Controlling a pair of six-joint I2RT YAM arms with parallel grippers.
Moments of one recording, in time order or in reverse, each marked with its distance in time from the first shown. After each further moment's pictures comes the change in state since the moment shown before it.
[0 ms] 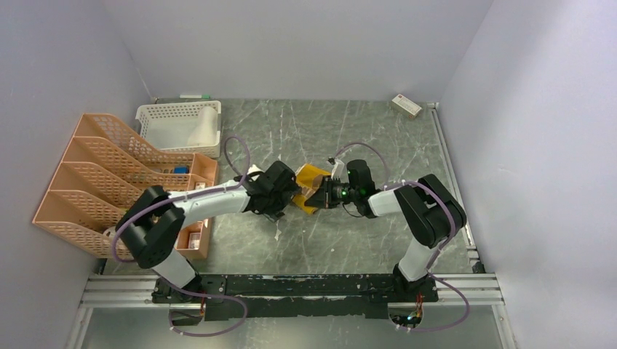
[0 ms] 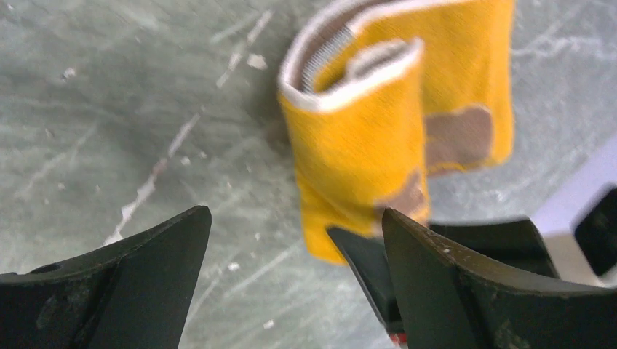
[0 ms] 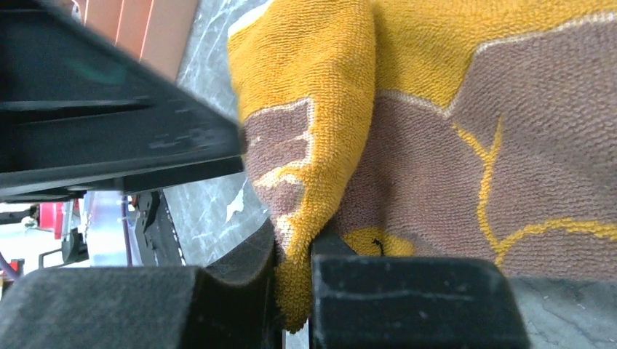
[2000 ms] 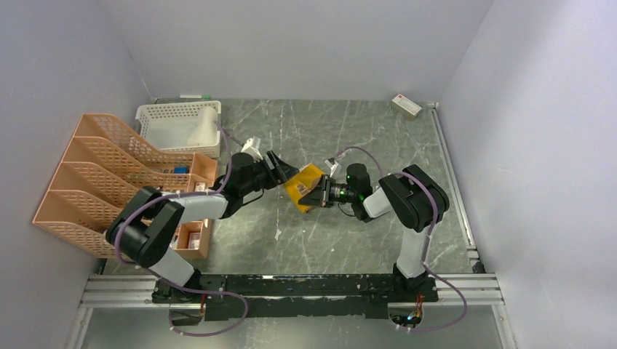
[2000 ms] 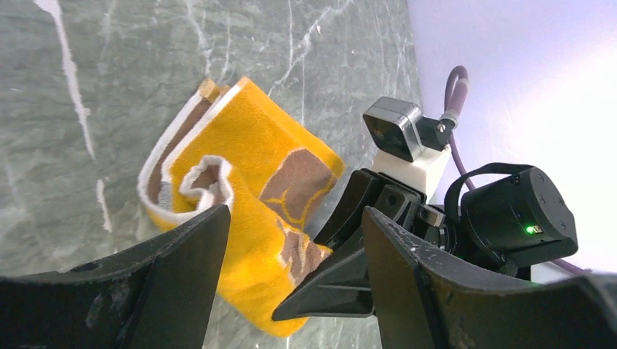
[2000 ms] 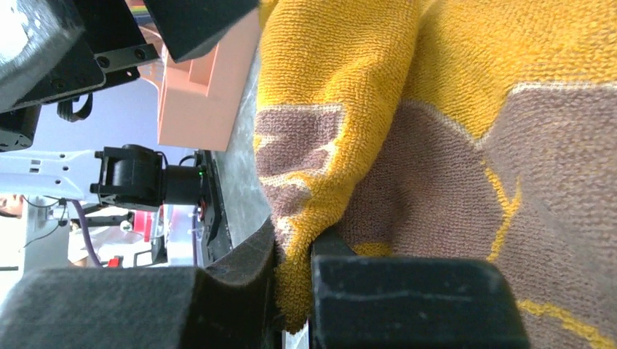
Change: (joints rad) left arm 0.275 -0.017 -0.346 1.039 0.388 0.710; right arm 0.003 0.168 -0.021 0.389 -0.098 0.288
